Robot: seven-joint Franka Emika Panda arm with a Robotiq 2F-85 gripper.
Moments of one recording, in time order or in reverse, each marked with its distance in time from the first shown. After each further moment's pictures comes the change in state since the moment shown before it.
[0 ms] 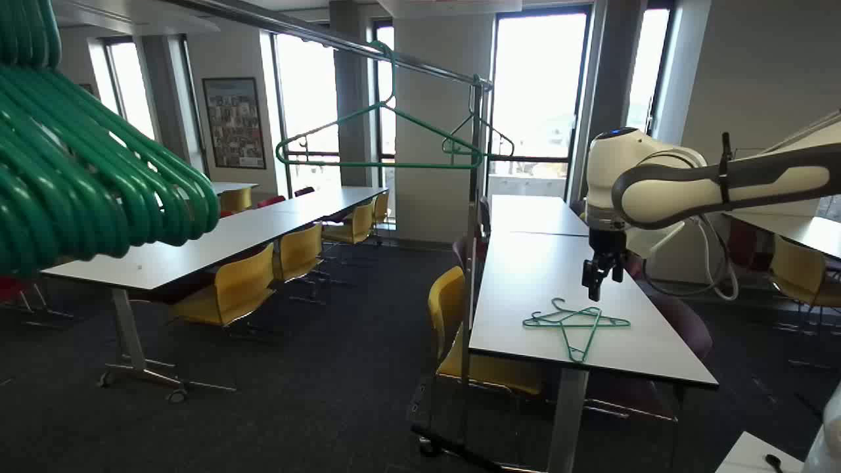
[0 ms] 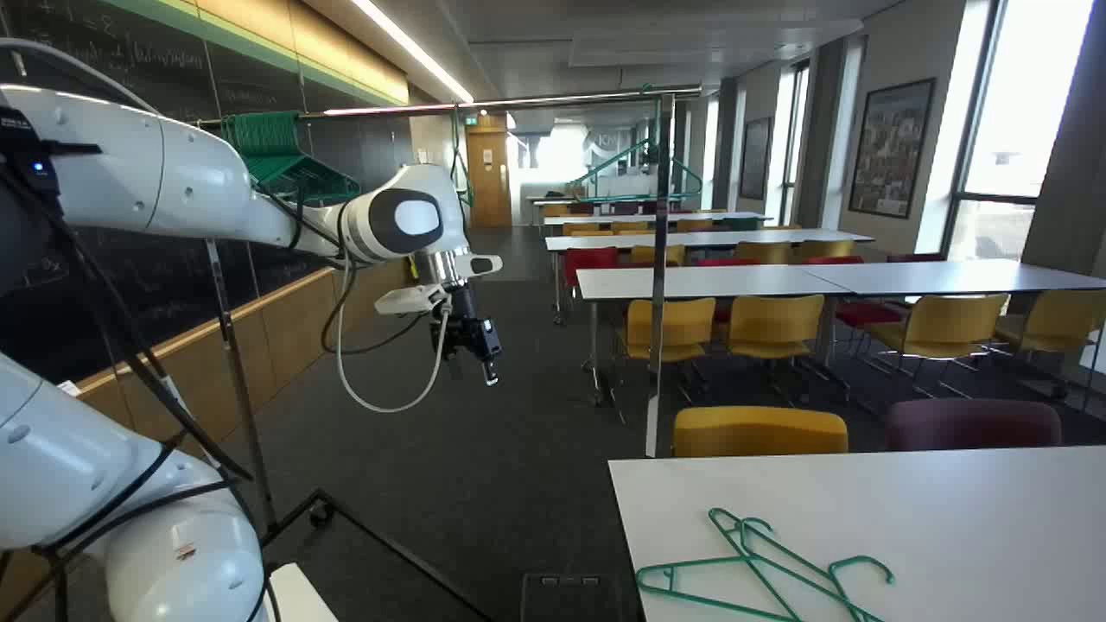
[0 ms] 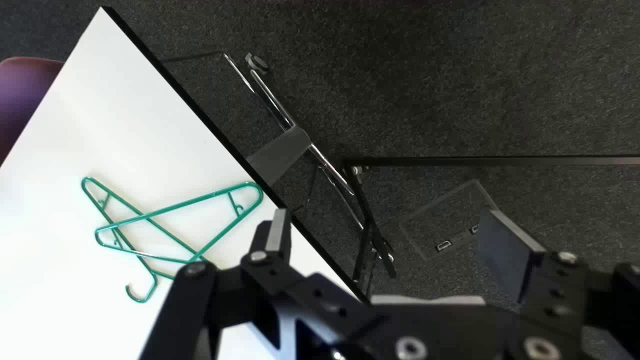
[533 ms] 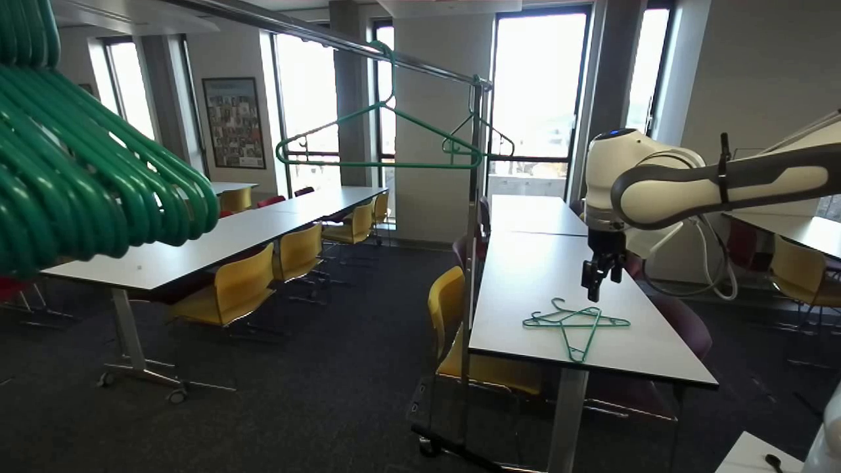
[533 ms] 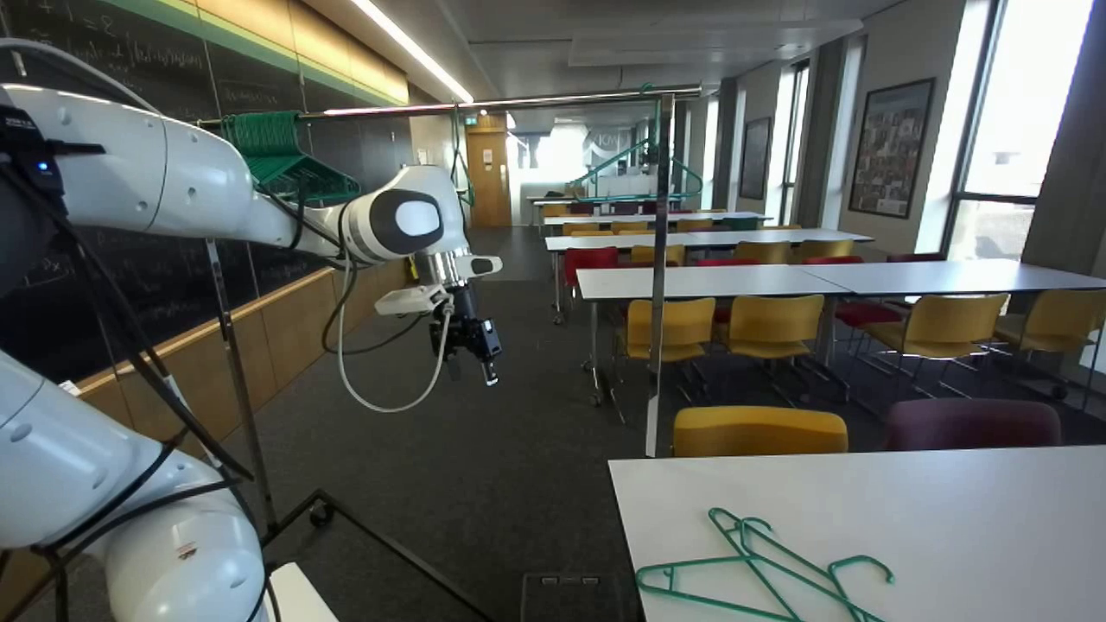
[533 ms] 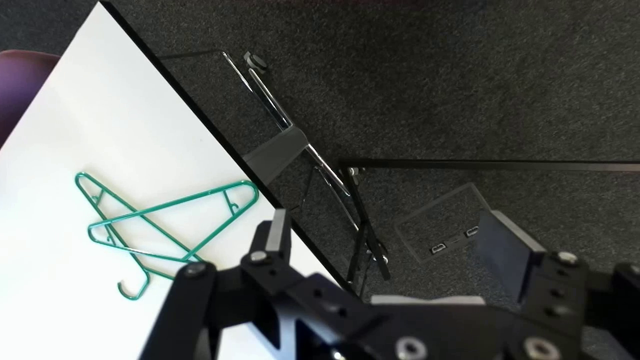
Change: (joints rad) arm 0.009 0.007 -0.005 0.001 0.000 0.003 -0.016
